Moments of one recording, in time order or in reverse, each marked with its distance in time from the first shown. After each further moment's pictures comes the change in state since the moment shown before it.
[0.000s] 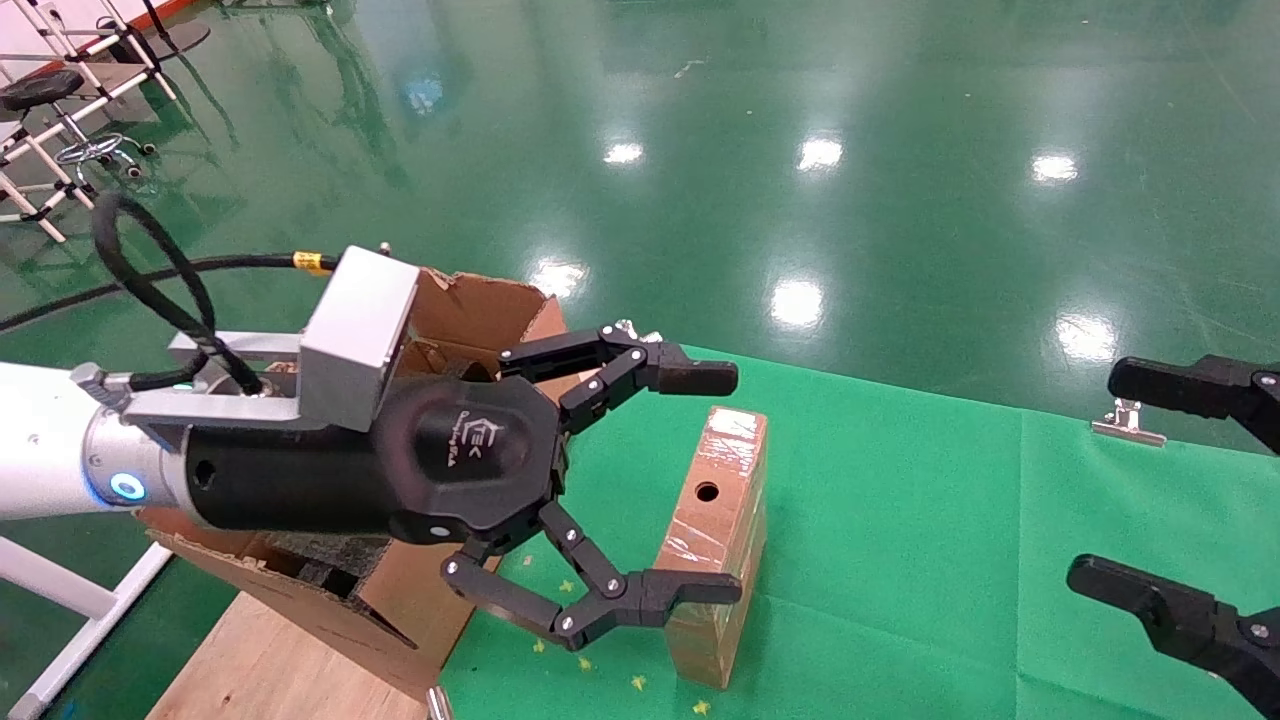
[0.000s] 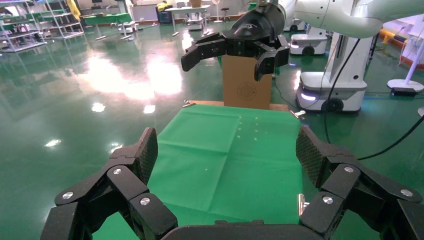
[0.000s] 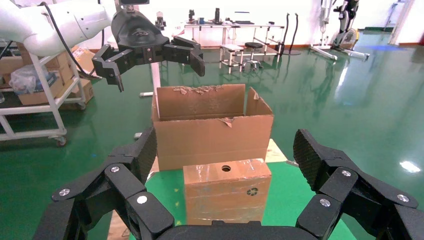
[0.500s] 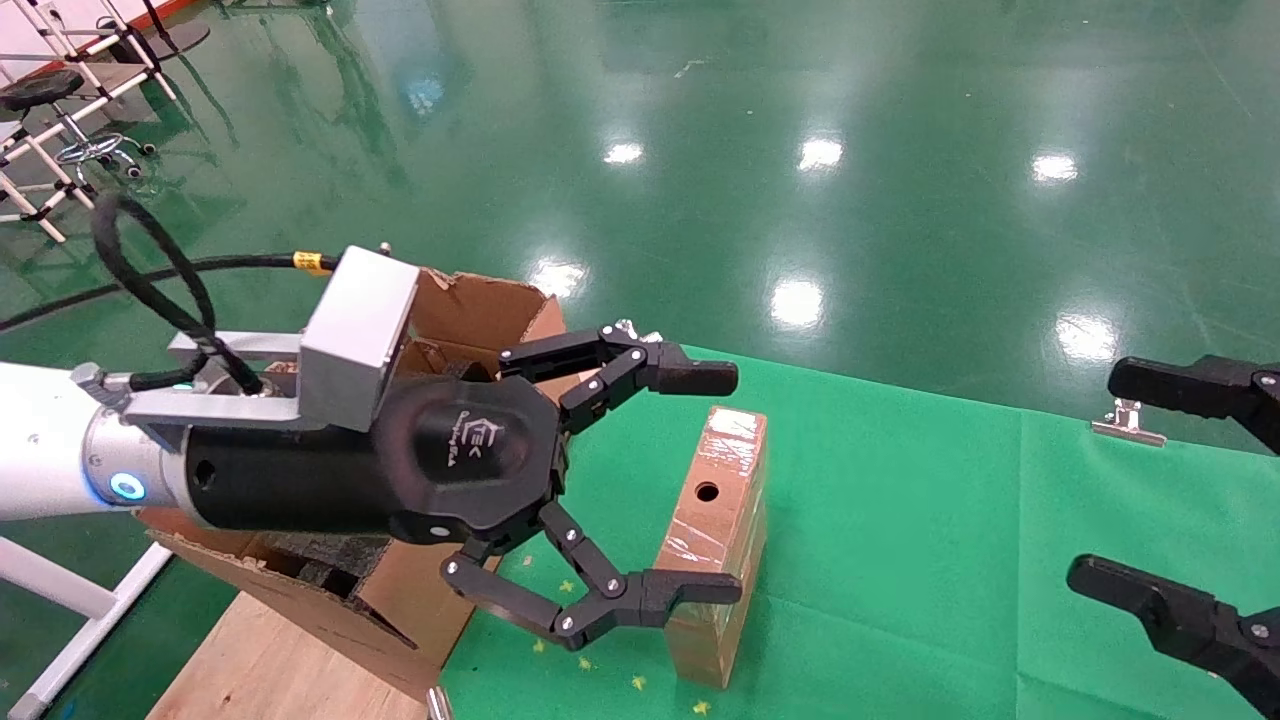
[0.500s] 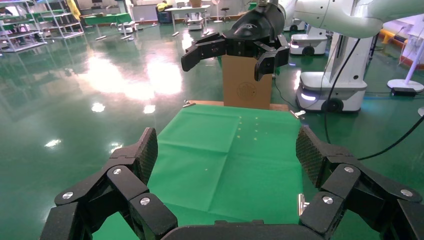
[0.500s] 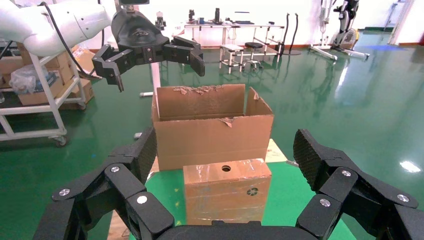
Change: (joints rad) left arm 0.000 0.000 0.000 0.000 0.000 0.000 0.000; right arm 0.000 0.000 0.000 0.000 0.000 0.000 0.000
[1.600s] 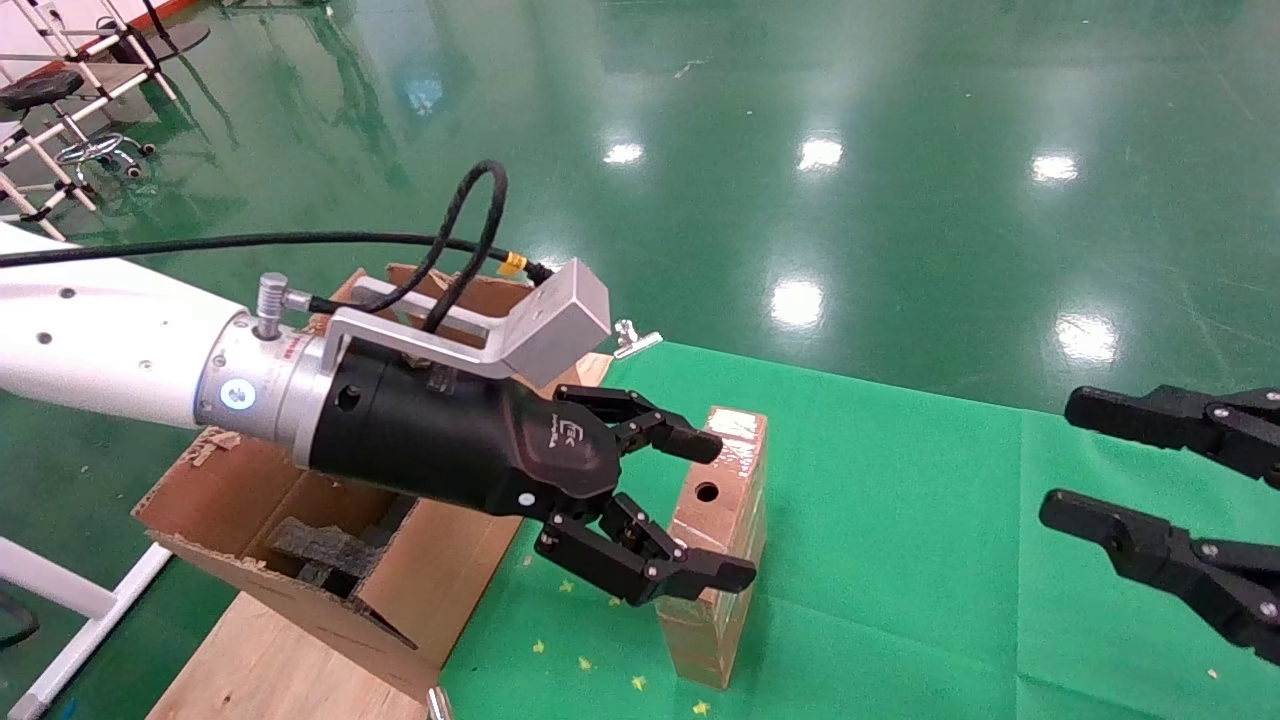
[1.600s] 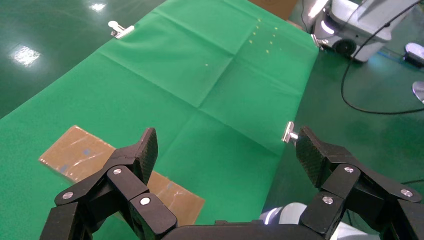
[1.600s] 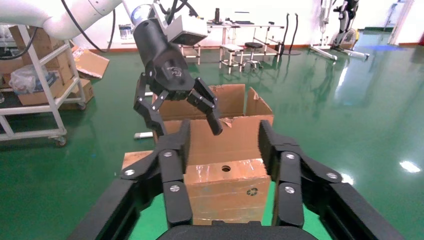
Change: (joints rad) left arm -0.328 0.036 0.247 -0.050 0.375 0.003 -0.566; right arm 0.000 0.000 0.000 0.000 0.000 0.000 0.000
